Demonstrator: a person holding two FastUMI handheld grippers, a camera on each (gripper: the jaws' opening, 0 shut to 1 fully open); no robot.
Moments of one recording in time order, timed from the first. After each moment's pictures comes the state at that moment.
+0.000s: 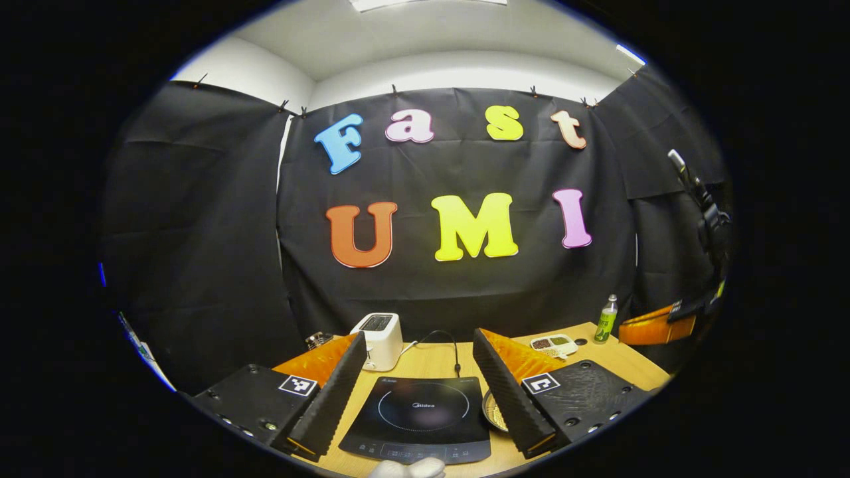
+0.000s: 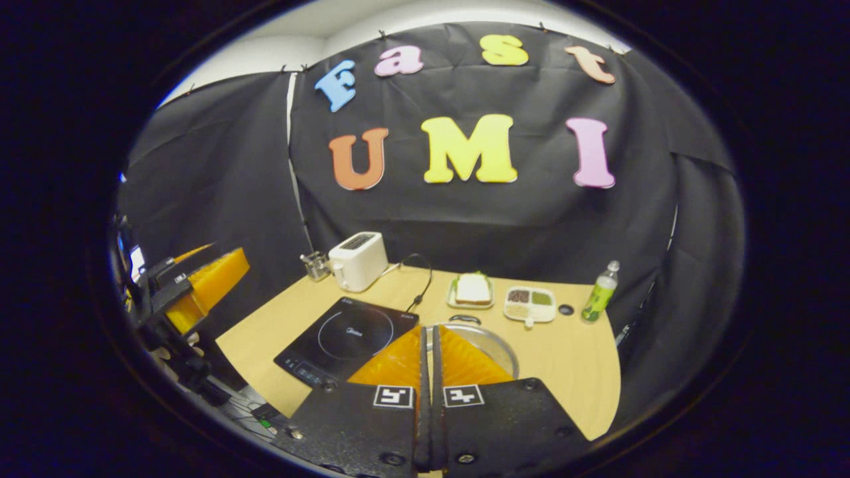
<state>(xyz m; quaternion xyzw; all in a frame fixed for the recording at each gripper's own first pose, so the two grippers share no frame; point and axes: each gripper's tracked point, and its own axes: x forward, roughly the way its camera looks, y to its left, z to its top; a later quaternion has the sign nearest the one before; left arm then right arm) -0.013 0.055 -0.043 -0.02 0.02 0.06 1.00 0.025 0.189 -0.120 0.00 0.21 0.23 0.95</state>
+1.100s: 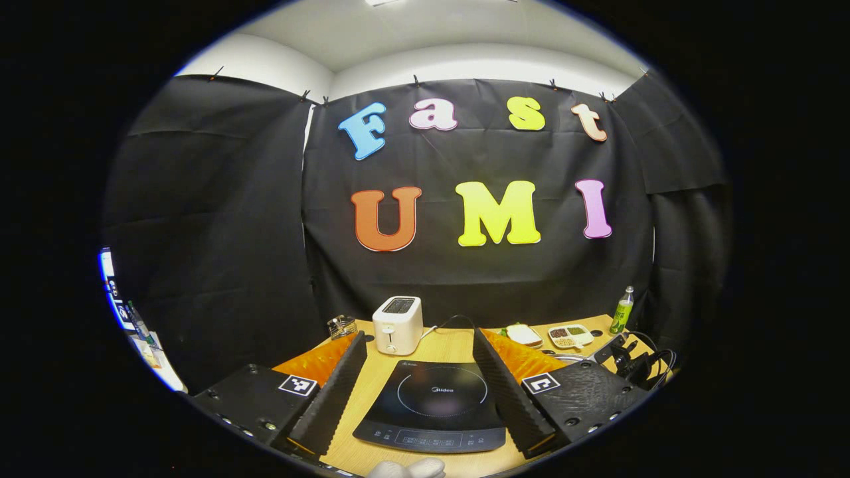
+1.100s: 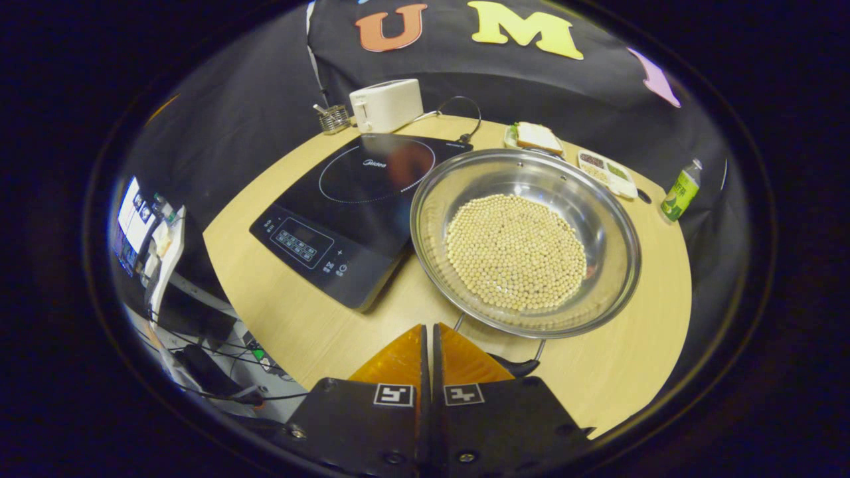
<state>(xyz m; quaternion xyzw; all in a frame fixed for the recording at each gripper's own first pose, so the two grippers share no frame) -0.037 0.078 -0.066 -0.03 0.05 0.09 0.99 -0.020 0.238 -0.349 -0.08 0.44 0.27 0.86</state>
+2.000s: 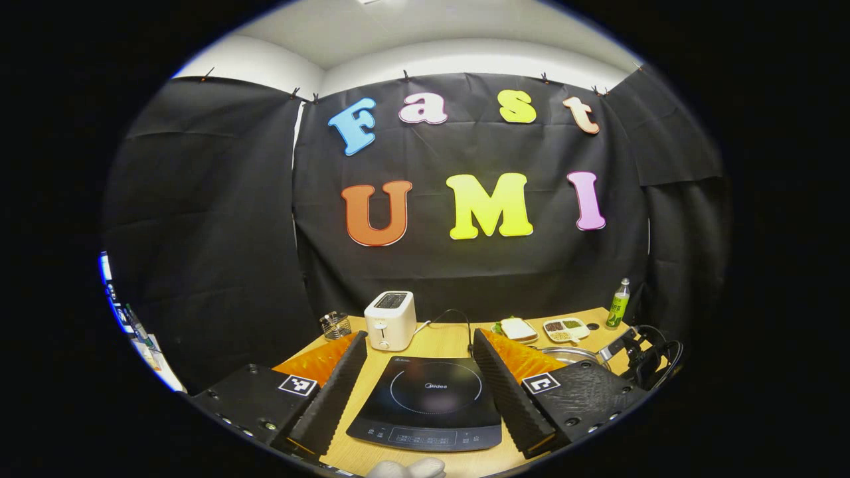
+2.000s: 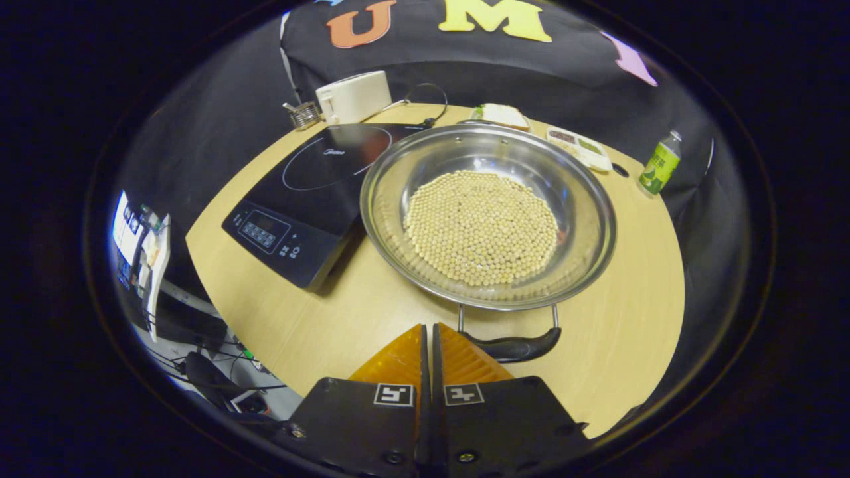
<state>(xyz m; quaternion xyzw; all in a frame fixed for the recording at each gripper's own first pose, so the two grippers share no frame) -0.026 0.061 -0.072 -0.02 0.06 0.08 1.00 -0.007 0.181 -0.368 -0.07 0.46 0.21 0.86</state>
